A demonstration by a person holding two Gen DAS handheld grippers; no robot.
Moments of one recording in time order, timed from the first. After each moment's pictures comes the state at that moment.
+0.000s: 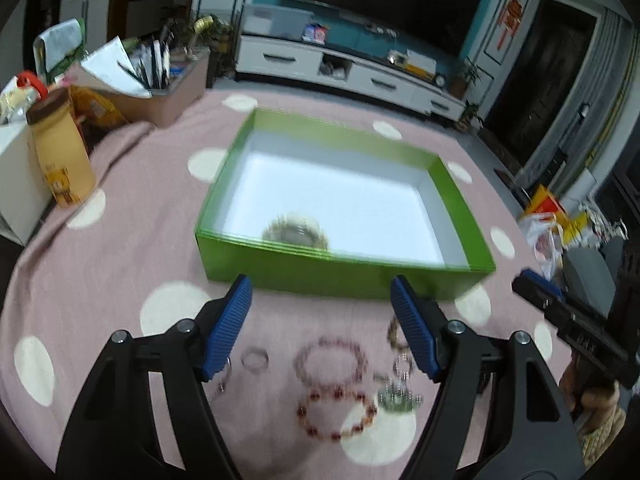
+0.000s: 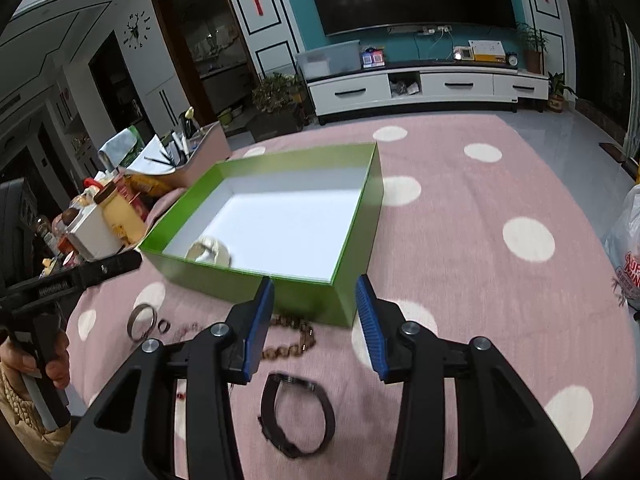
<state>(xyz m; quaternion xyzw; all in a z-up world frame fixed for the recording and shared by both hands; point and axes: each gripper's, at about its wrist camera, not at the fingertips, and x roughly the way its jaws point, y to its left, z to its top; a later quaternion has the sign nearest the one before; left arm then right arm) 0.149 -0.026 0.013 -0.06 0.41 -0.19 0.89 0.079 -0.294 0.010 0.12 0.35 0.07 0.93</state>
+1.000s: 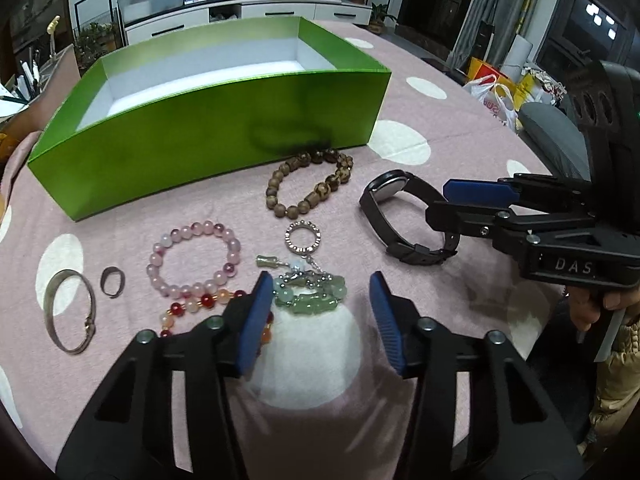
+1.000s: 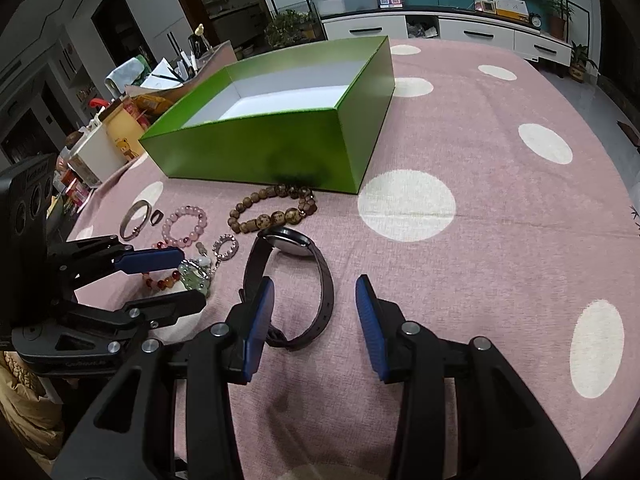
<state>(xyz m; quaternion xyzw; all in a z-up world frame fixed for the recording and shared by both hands) 0.083 -0.114 -0.056 0.11 0.46 -0.33 0.82 0.047 -0.284 -0.046 0.09 0.45 0.10 0.88</state>
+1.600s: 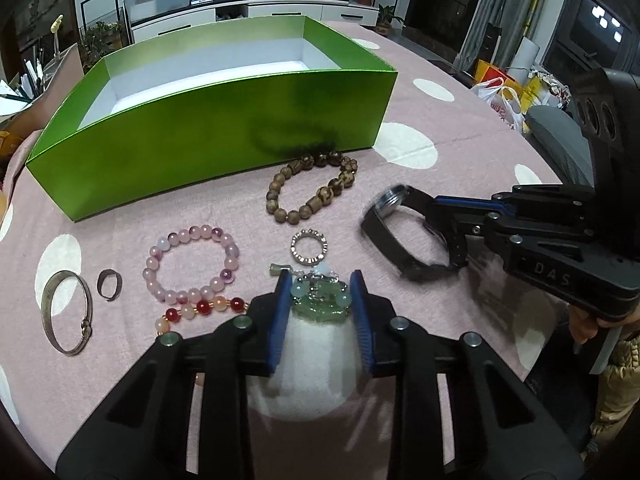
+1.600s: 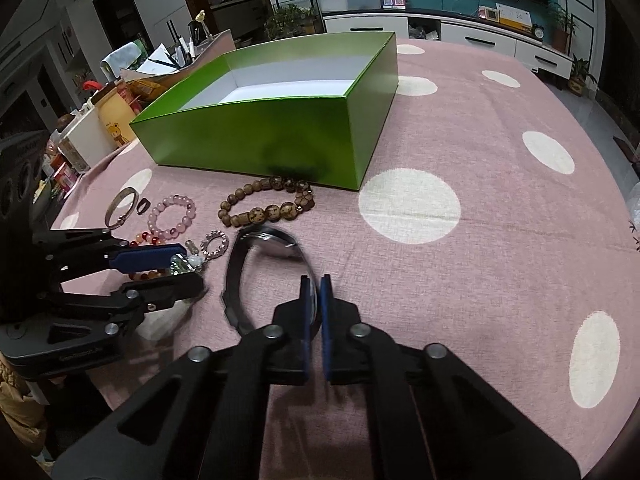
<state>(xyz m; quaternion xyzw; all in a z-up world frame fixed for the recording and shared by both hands) 0.086 -0.121 -0.058 0.10 0.45 -0.32 0.83 0.052 -0.275 -0.051 0.06 0.44 0.09 0.89</state>
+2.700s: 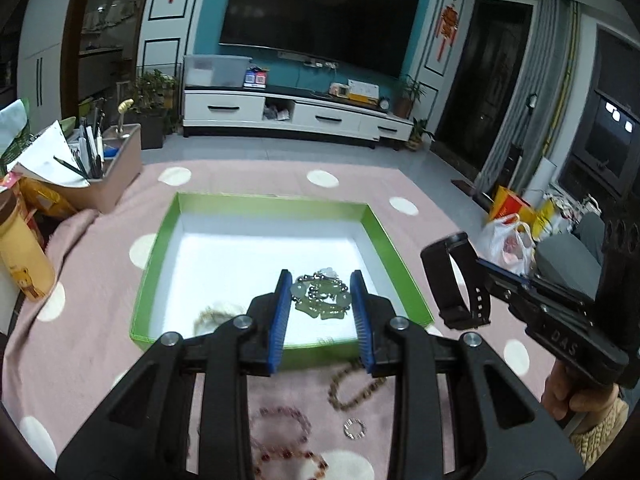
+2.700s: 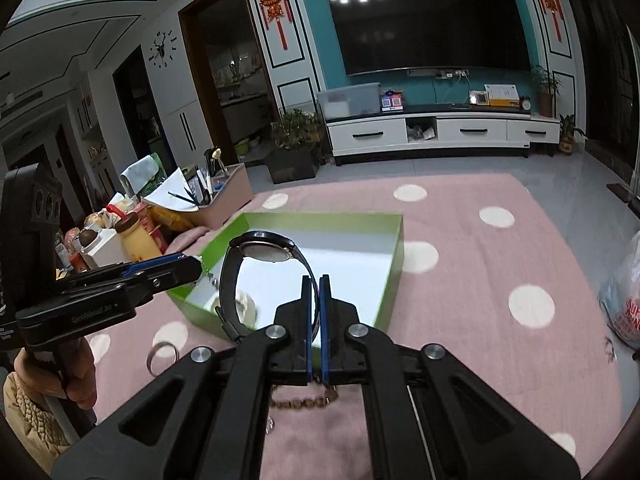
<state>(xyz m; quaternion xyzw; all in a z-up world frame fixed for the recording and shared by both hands) 0.159 -0.079 0.066 -0.03 0.32 -0.27 0.91 0.102 -0.276 0.060 0.09 0.27 0.08 0.95</state>
